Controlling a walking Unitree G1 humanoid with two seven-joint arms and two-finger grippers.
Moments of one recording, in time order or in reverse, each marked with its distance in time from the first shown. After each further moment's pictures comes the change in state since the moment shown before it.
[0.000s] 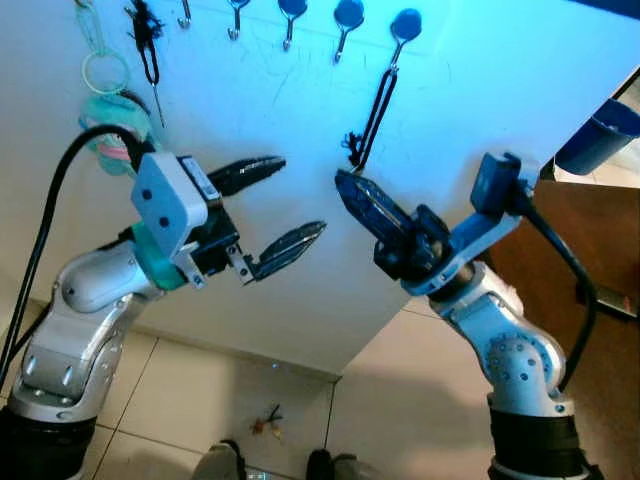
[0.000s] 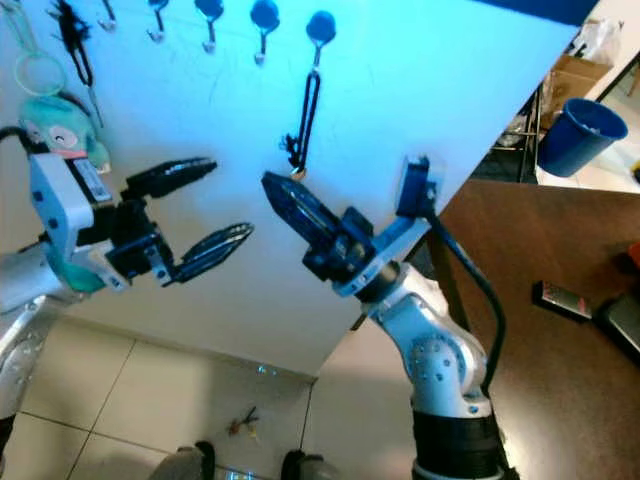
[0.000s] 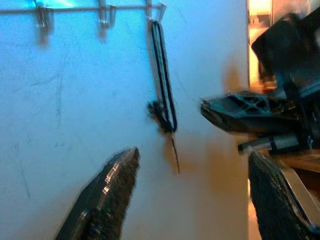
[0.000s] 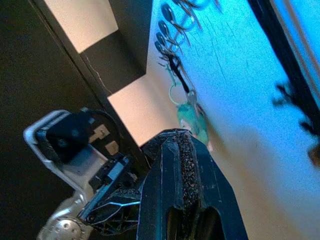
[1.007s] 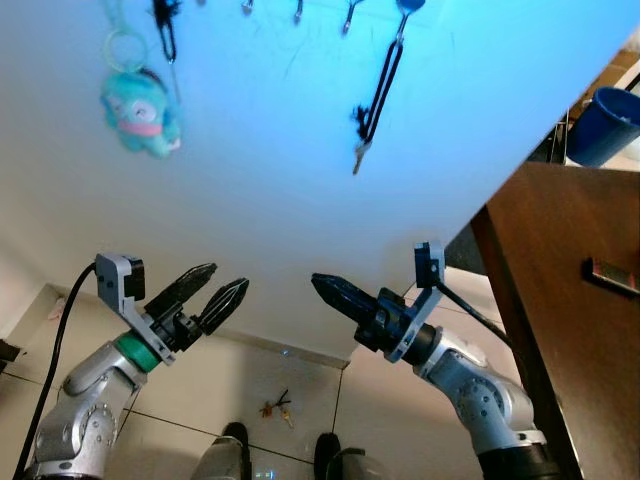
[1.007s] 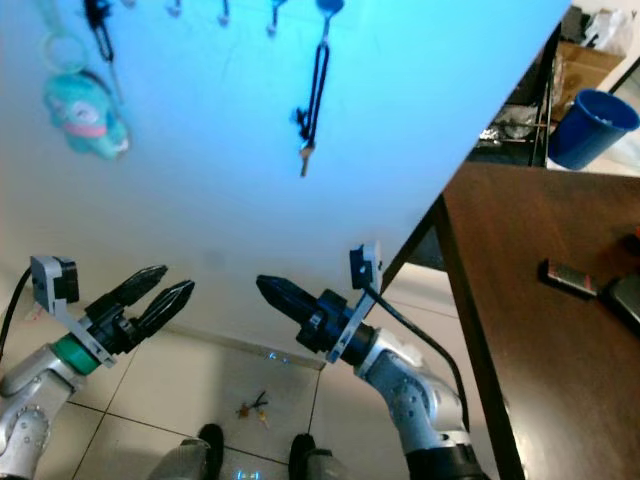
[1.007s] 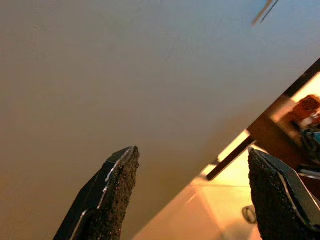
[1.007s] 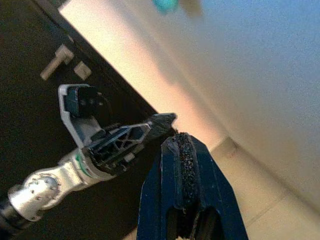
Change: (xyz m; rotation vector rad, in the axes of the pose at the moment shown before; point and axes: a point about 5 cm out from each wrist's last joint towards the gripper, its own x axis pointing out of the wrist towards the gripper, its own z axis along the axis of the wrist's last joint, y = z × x) left arm -0.087 -0.014 -0.129 -0.628 0.165 0.366; right arm -0.060 -0.040 -0.078 0.066 0.320 -0.241
